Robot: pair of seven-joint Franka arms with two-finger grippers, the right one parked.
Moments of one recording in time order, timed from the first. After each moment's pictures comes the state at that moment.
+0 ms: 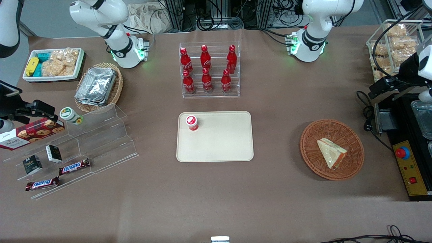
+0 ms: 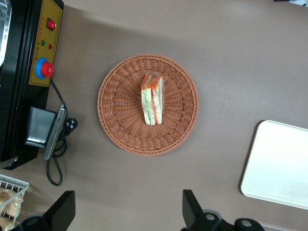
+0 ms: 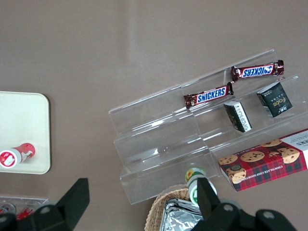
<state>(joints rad) 0.03 -0.13 -0.03 -1.75 0.00 1.72 -0.25</state>
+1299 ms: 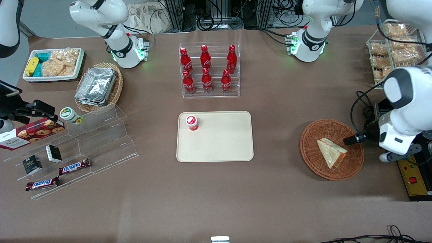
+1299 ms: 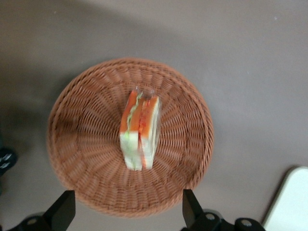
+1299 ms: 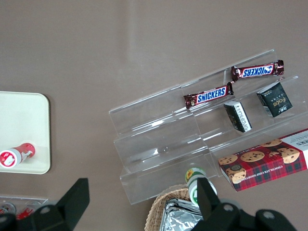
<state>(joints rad) 0.06 0.27 -0.03 -1.85 -0.08 2.14 -0.25</state>
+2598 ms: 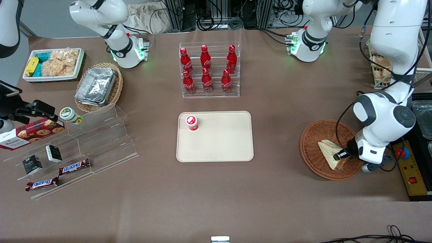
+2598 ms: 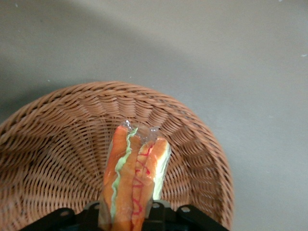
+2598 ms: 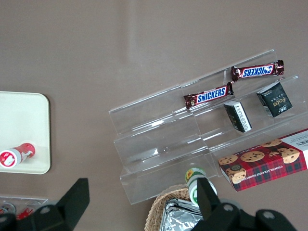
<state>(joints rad) 0.07 0.39 -0.03 -1.96 -0.18 2.52 -0.25</state>
